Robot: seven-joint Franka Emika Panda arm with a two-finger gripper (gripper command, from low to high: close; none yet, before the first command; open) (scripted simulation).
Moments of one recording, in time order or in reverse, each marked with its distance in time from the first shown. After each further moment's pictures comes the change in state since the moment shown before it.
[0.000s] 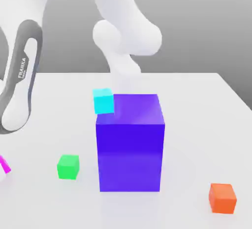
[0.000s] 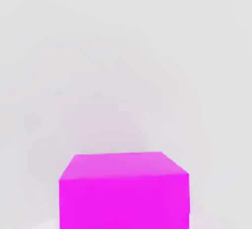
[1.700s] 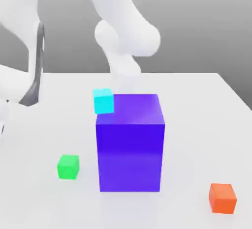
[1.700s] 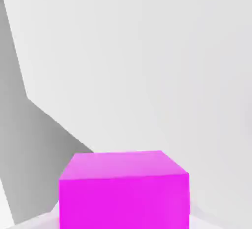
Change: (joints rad) arm -0.081 -0.061 -0.028 -0.210 -0.889 -0.046 -1.713
